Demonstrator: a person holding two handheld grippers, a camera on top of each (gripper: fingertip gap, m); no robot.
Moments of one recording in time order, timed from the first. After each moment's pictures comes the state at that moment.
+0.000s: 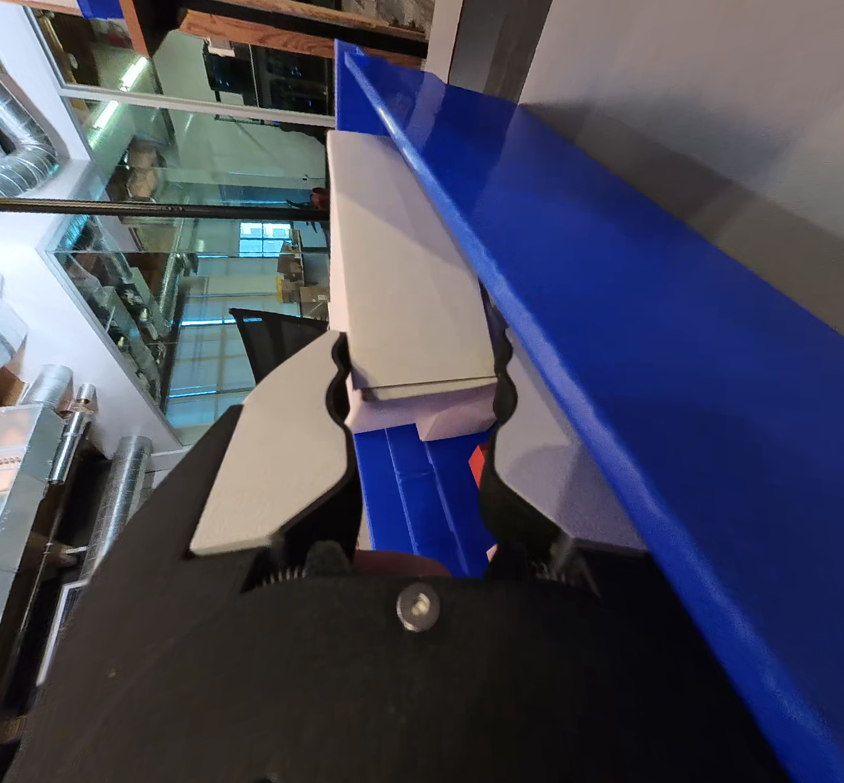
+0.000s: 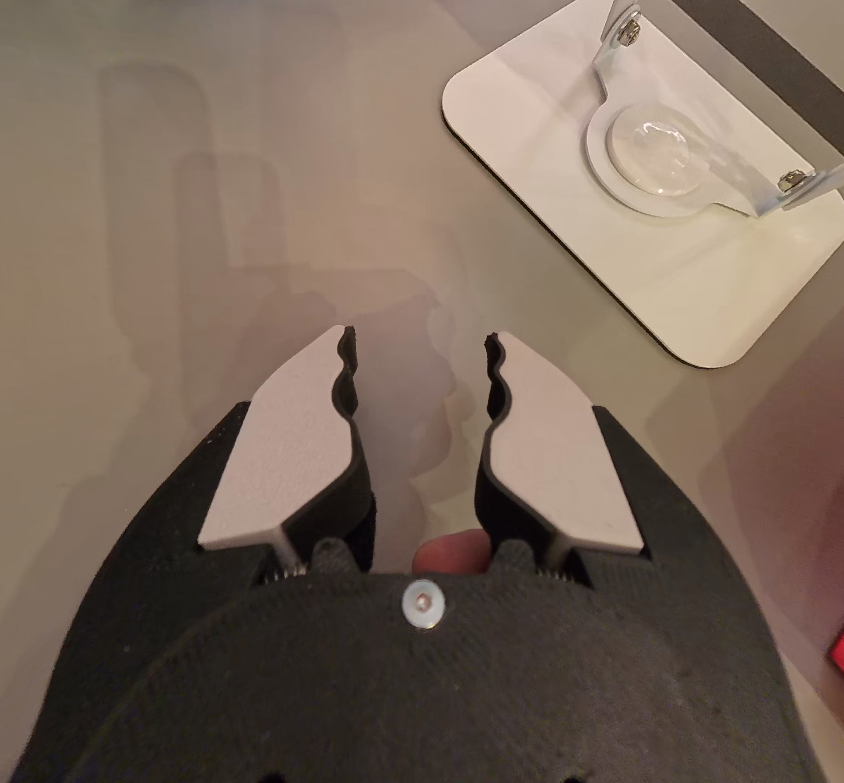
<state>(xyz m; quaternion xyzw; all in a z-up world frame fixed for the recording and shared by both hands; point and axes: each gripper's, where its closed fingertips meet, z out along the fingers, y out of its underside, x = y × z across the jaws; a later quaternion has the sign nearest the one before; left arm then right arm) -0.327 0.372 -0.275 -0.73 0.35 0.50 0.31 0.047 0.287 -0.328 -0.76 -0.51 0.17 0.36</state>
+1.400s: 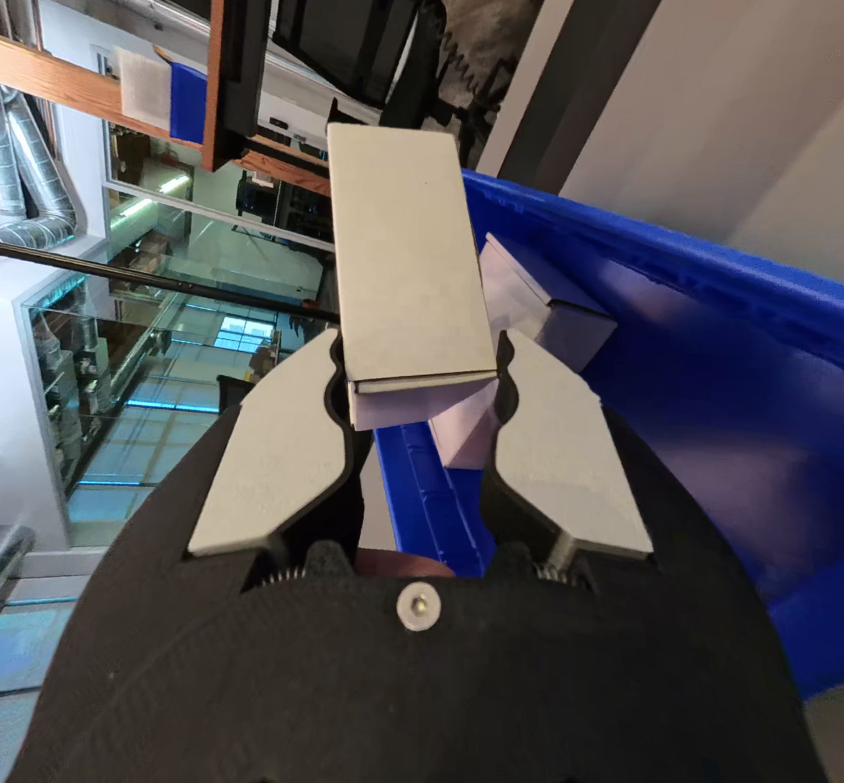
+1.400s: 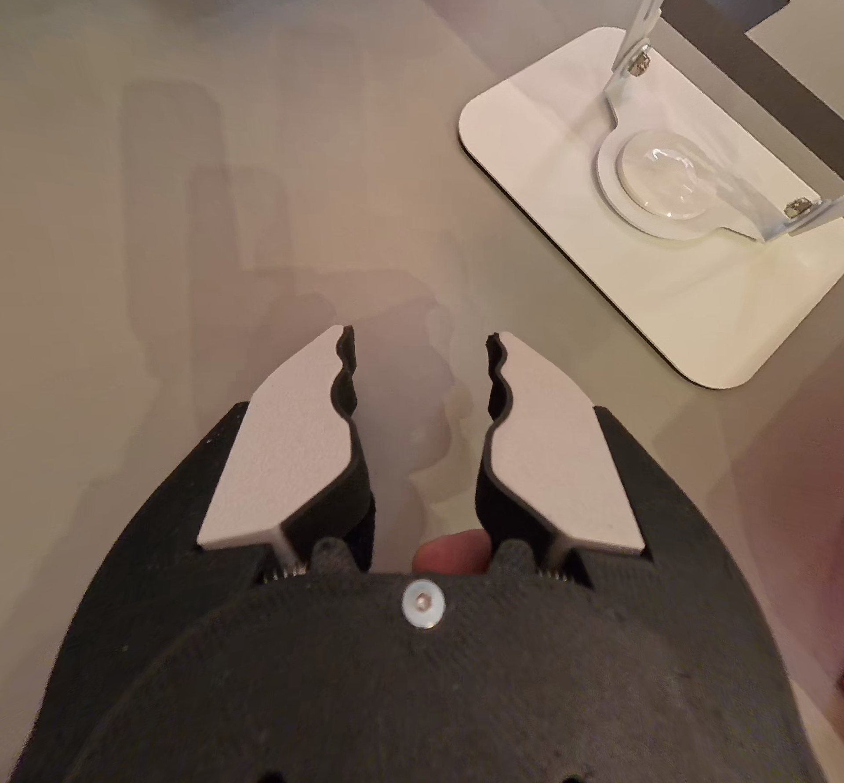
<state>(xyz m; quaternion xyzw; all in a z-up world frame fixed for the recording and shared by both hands) -0.310 0.340 -0.218 -0.70 0.36 0.41 0.46 0.037 0.281 -0.323 -0.75 -0.52 0.19 0.37</state>
